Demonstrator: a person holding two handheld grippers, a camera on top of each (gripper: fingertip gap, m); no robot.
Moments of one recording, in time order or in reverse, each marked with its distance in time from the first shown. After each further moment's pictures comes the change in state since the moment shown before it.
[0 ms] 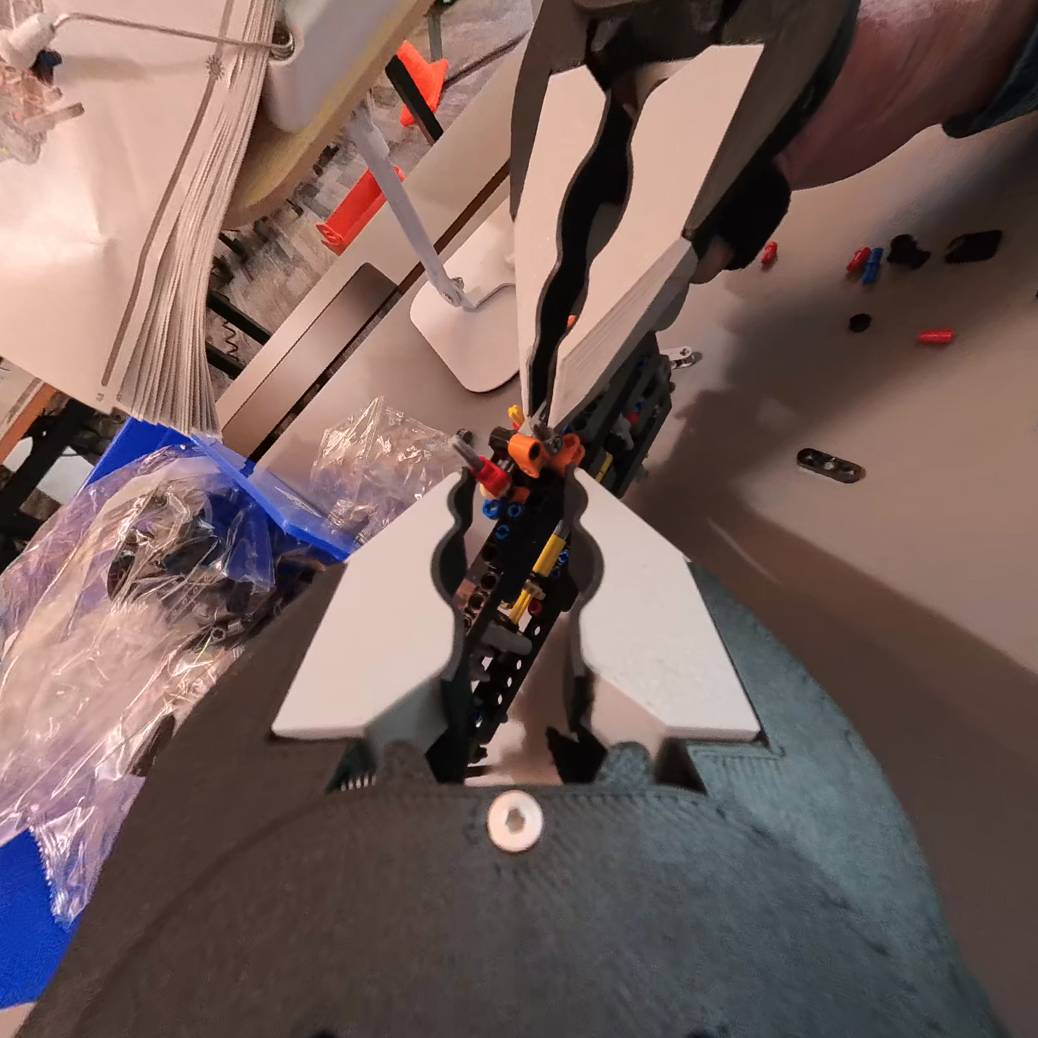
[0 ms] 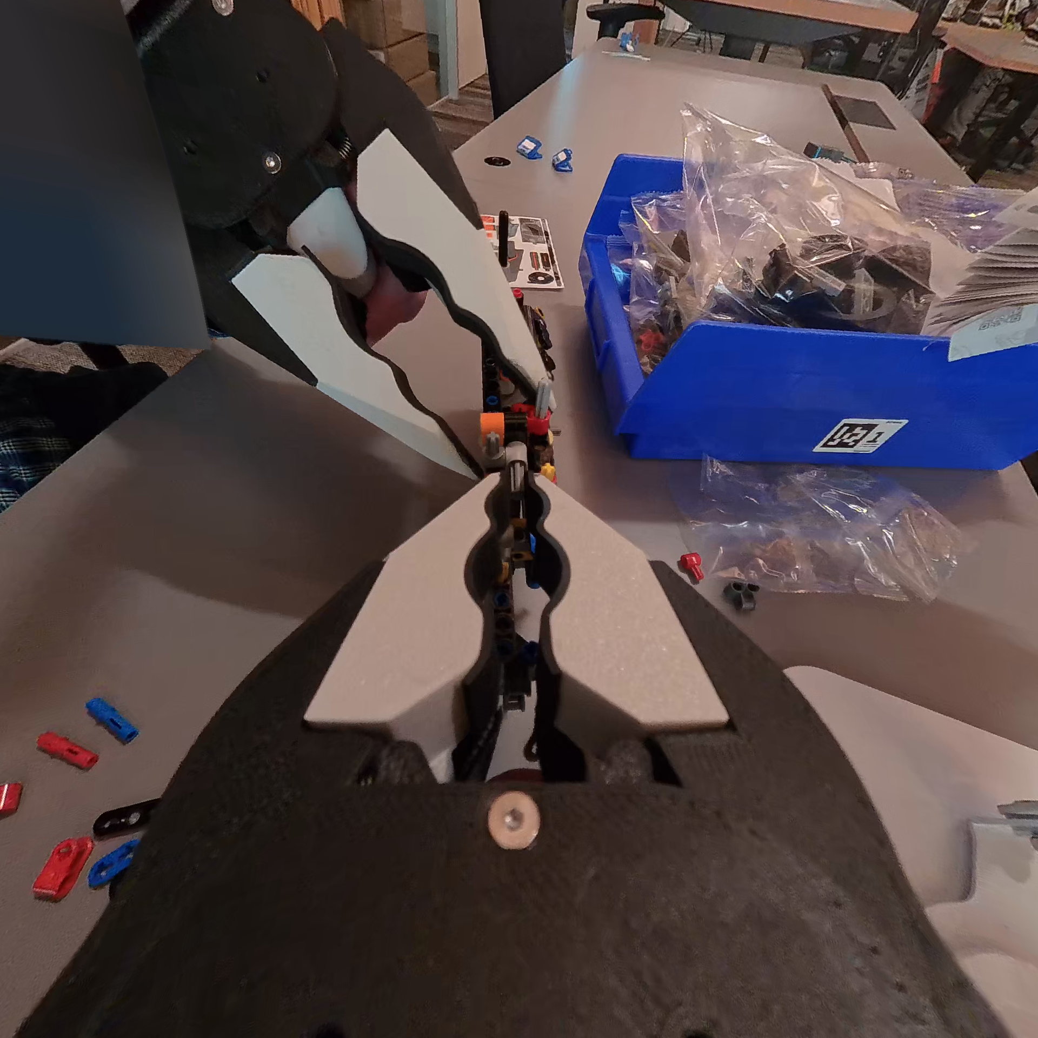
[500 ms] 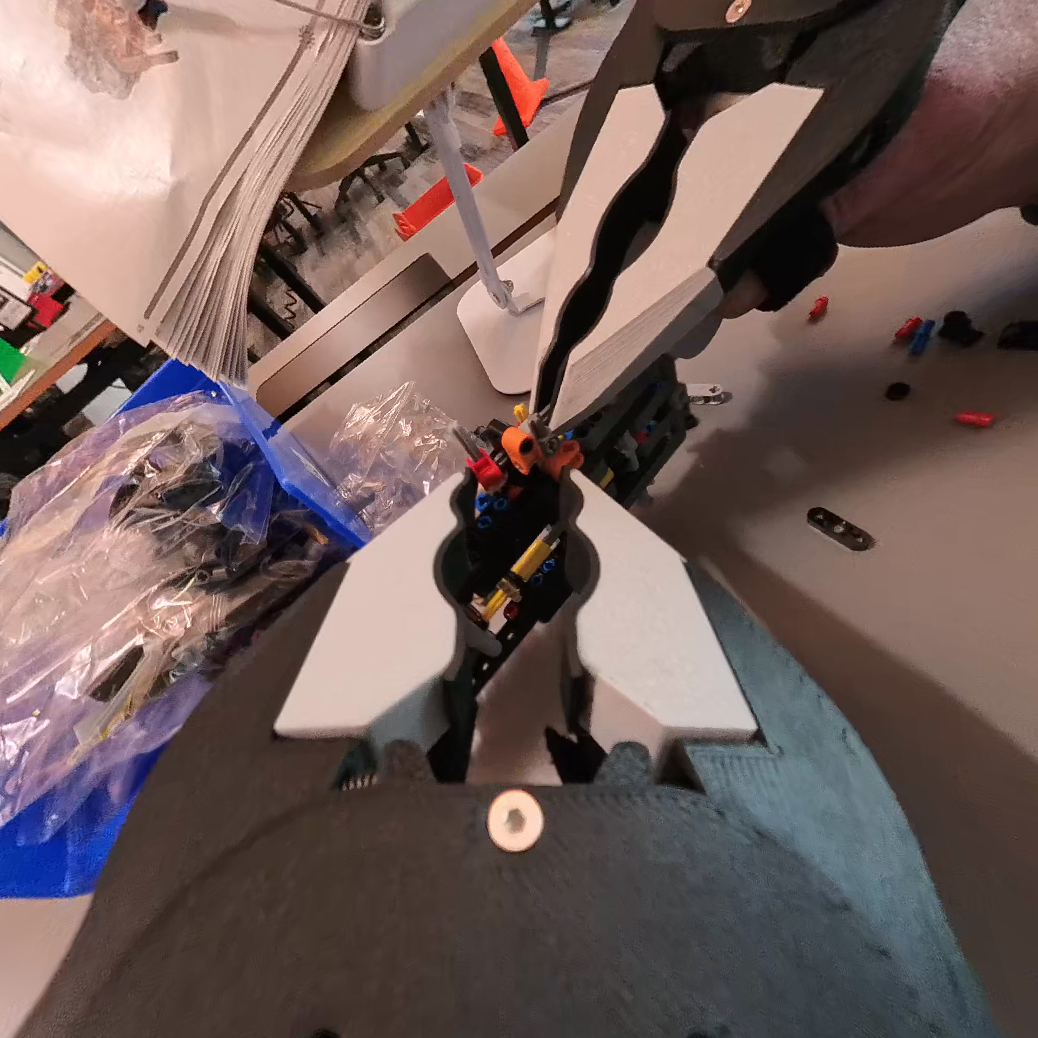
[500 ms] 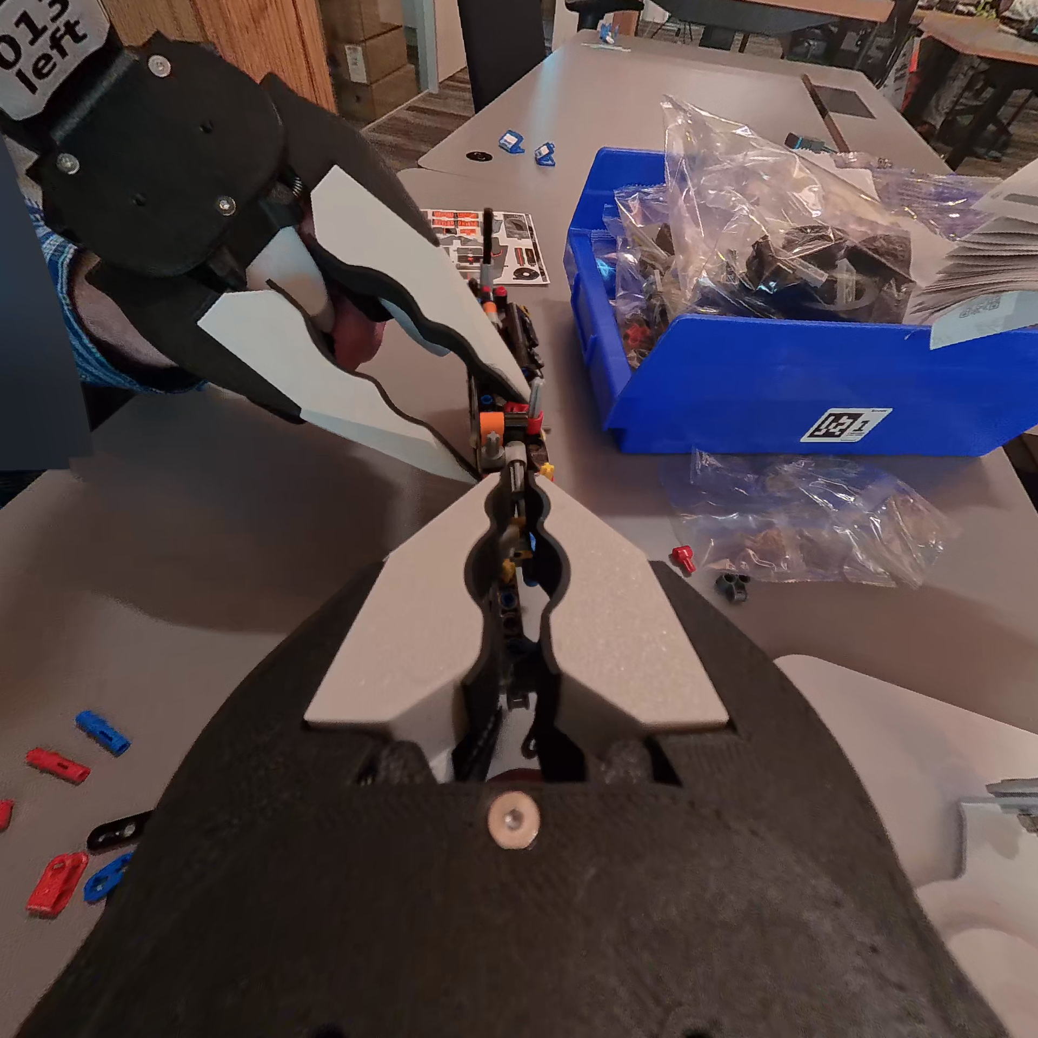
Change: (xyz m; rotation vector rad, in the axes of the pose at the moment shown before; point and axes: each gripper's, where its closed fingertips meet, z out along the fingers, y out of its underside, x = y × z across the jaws) left arm 0.000 0.000 0.001 0.027 -0.136 -0.144; right arm 0.004 0.001 0.000 -0.008 0.029 0.014
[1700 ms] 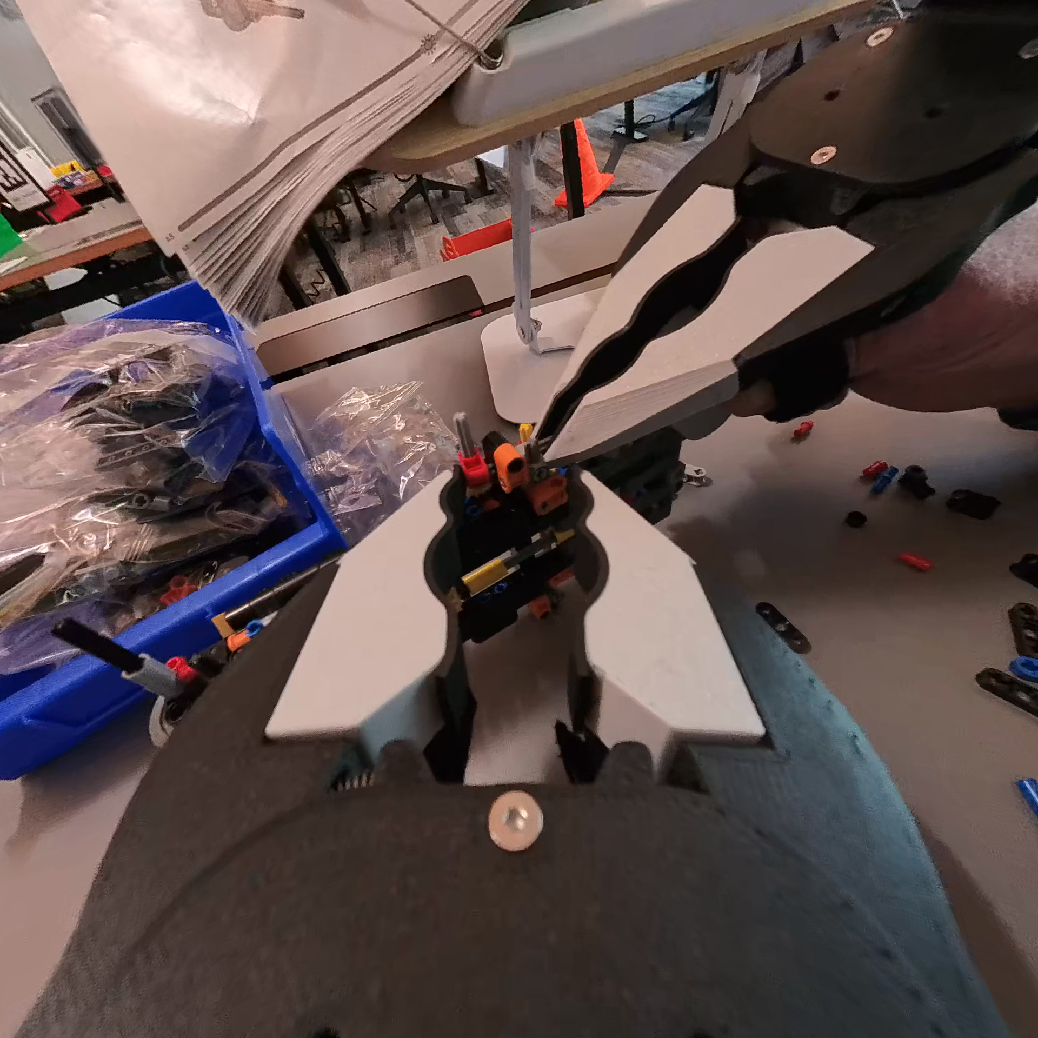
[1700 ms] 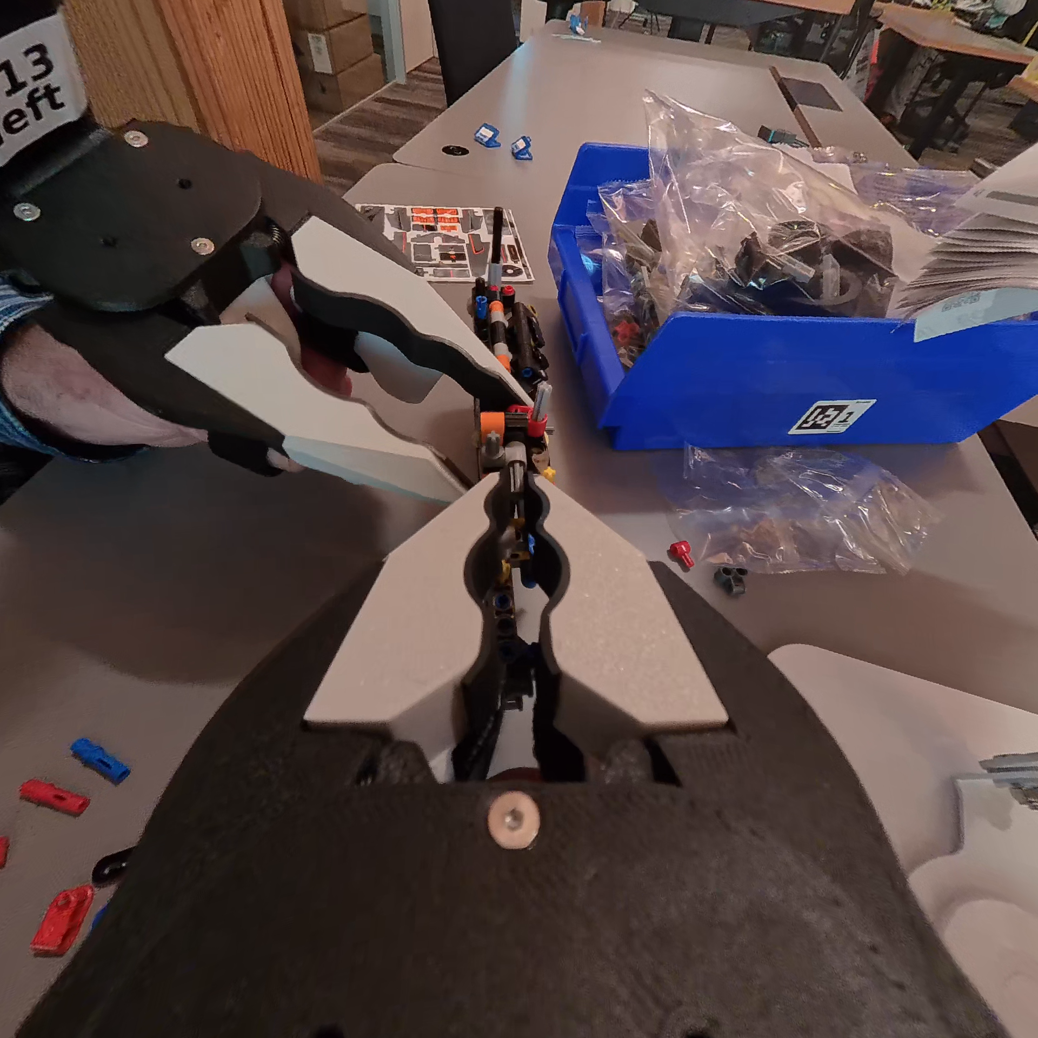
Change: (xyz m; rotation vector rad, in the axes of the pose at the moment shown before) left arm 0.003 -0.006 0.002 0.093 -0.084 -0.284; right arm -0.002 -0.001 0.002 -0.011 0.052 0.009
